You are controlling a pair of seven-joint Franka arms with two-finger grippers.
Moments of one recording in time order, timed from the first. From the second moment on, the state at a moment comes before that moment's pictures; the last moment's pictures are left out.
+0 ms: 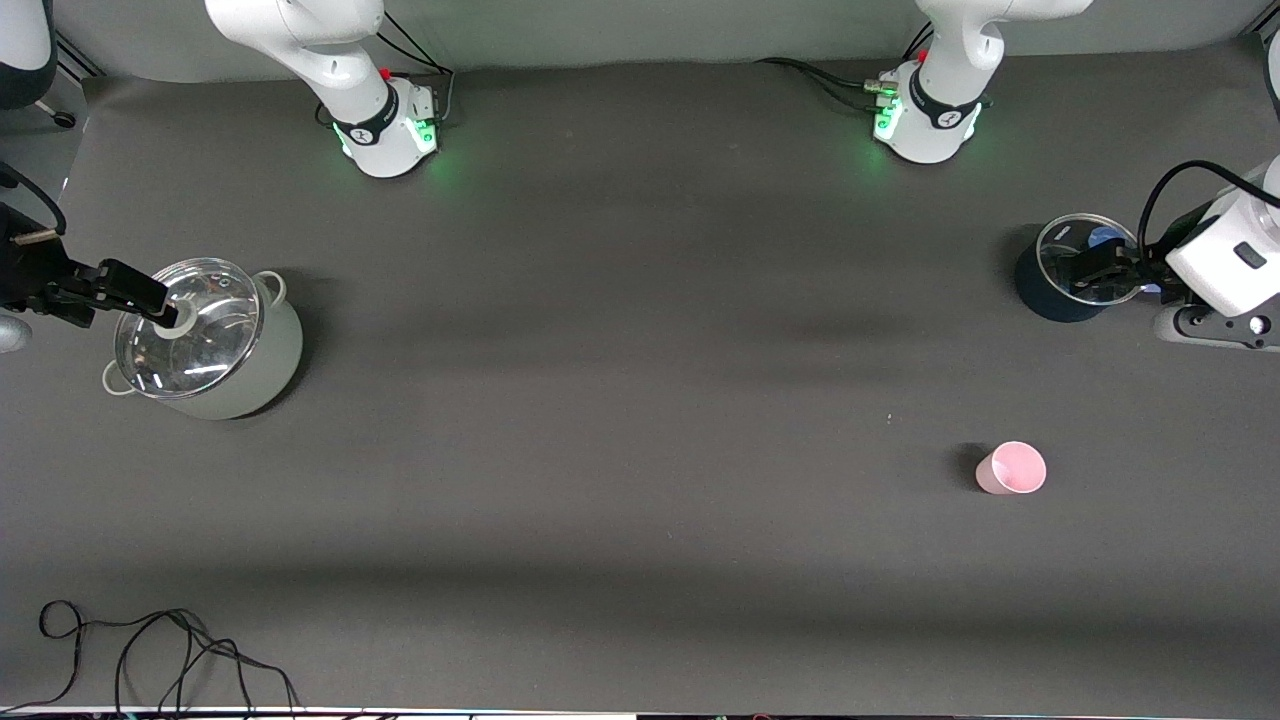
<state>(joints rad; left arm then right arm) -0.08 0.06 0.04 -1.58 0.01 1.50 0.08 0.01 0.03 -0.03 -1.55 0.01 1.61 0.04</state>
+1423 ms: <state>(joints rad) 0.31 0.47 0.05 -1.32 -0.49 1.57 1.27 0.01 0.04 -0.03 -1.55 0.01 1.60 0.05</state>
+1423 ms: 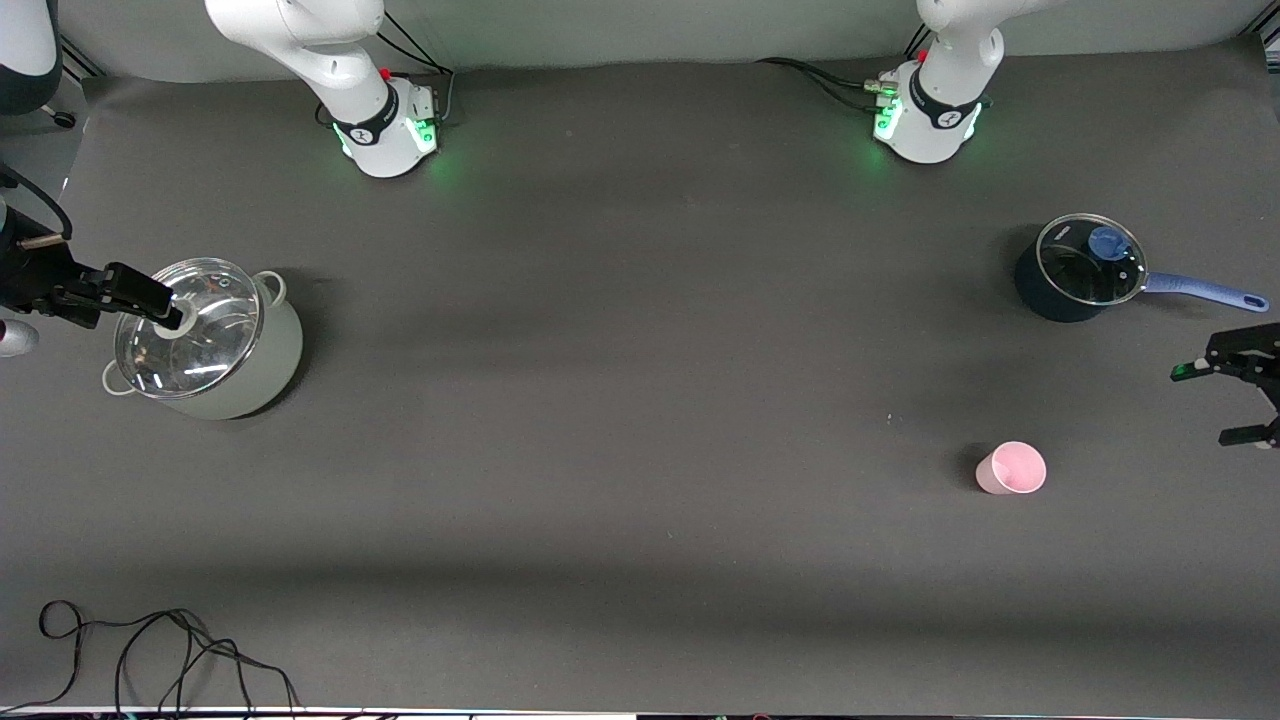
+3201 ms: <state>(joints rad) 0.47 0.95 0.04 -1.53 -1.17 1.74 2.48 0.01 0.04 -0.03 -1.56 0.01 1.60 0.05</state>
